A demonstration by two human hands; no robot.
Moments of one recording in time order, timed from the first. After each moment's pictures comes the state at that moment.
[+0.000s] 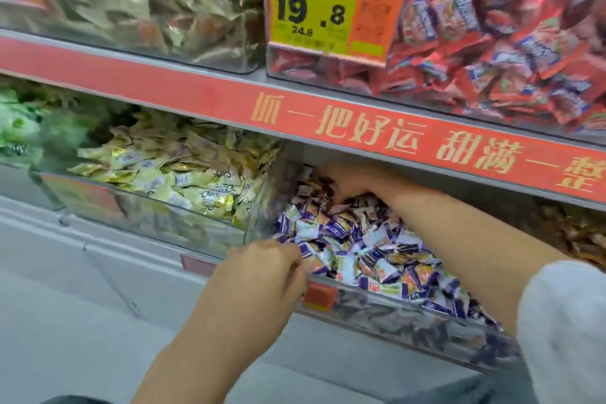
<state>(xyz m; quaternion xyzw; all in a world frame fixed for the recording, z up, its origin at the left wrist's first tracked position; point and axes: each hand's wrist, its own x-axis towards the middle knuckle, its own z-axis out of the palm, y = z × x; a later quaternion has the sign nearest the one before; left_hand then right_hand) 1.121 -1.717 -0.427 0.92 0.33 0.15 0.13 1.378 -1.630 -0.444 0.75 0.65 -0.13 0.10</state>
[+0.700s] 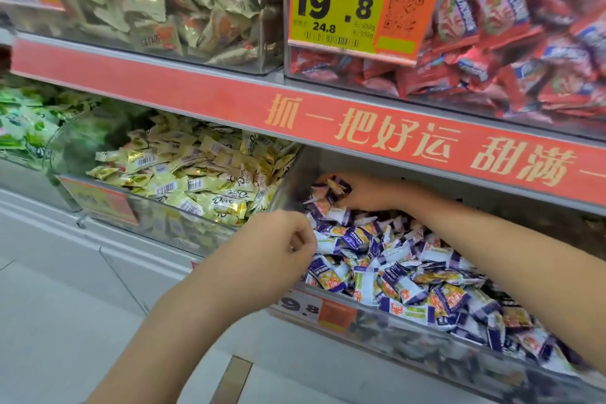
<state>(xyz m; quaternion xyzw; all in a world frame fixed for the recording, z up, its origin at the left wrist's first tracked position) 1.134 -1.680 -0.406 0.86 0.36 0.11 0.34 1.370 -1.648 -0.444 0.68 0.69 -0.21 -0.13</state>
